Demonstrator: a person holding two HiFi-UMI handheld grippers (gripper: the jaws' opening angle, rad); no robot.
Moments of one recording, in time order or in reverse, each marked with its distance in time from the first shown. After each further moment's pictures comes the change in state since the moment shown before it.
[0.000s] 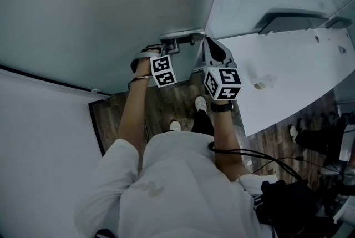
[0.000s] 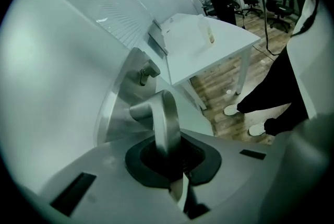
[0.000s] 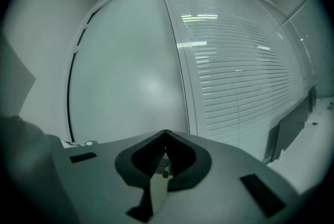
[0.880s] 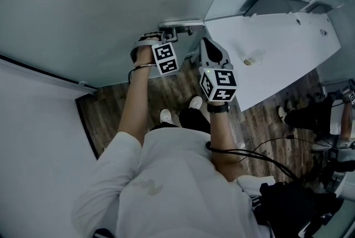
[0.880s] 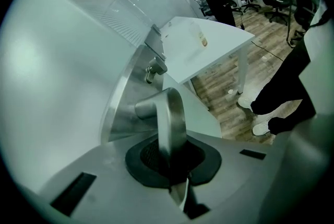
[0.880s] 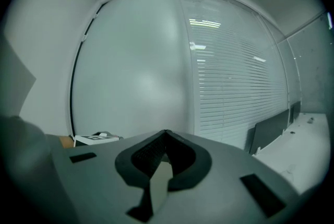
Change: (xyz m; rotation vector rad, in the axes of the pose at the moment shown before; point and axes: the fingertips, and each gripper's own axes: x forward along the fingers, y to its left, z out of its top) left arm -0.053 -0.052 -0.008 0.025 -0.040 0.094; right arm -0.106 0.090 -0.024 -0.098 0.026 -0.118
